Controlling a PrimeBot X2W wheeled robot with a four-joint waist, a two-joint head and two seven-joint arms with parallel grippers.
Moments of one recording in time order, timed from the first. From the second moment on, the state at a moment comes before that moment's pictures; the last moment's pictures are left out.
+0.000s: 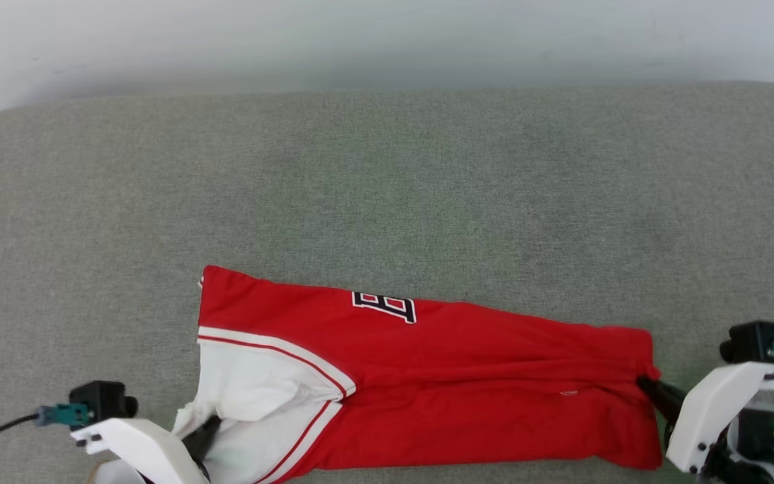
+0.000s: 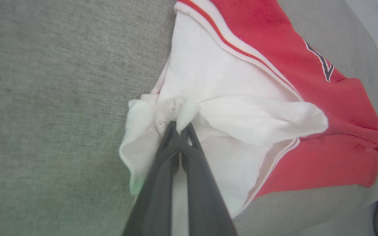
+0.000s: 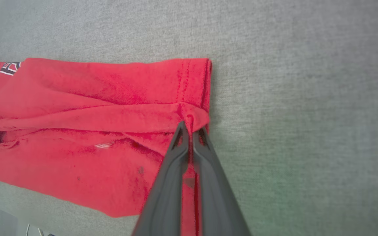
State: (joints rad) left arm -0.01 0.54 -0.35 0.05 -1.09 0.17 0.29; right arm -0.11 -0.23 -0.02 0.20 0.55 0.13 0.60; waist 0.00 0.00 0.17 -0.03
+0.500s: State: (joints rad) left arm -0.03 0.48 -0.38 0.05 -0.89 0.15 0.01; right arm -0.02 -0.22 -0.01 0.10 0.52 0.13 0.34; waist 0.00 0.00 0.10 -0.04
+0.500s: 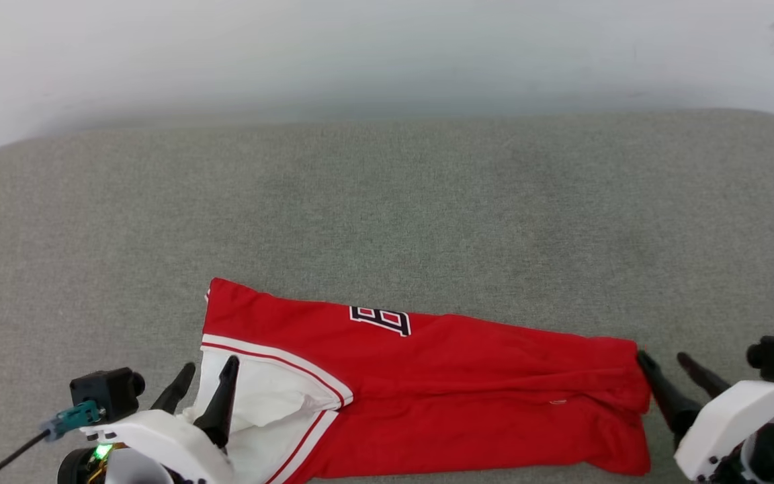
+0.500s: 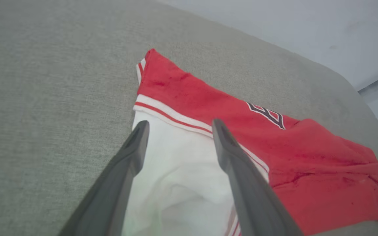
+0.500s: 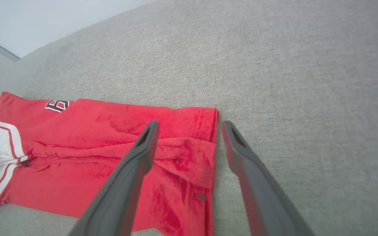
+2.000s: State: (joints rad) left arm -0.13 0.43 -0.42 -0.07 -0.56 0.24 -0.23; right arm -0.14 -0.28 -0.01 0.23 0.58 0.13 0.70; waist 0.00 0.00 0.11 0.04
